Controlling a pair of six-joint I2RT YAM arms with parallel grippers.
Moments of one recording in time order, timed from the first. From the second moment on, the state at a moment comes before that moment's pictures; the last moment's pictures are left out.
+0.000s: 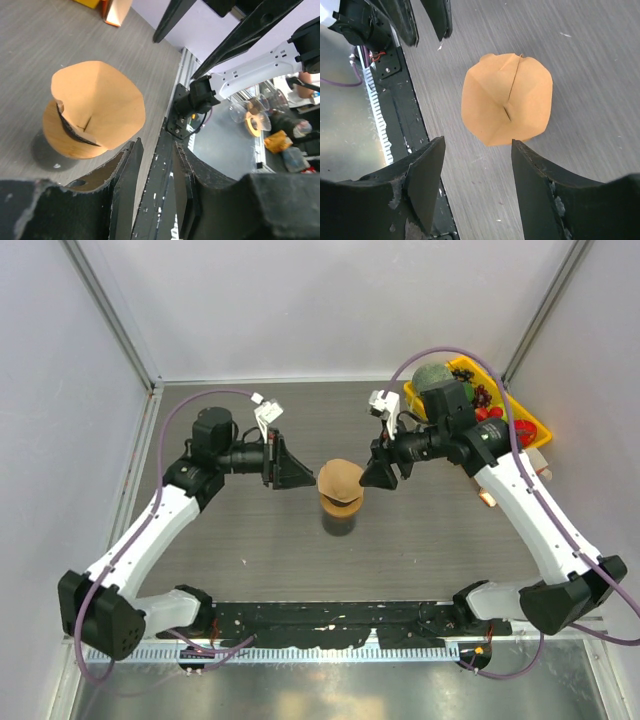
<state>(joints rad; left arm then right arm) -0.40 1.16 1.05 -0.21 0.98 -0.38 0.46 1.31 1.55 -1.00 -0.70 -0.34</state>
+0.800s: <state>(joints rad) -0.43 1.41 1.08 -0.09 1.02 -0.50 0.41 1.36 1.26 -0.61 -0.83 -0.05</state>
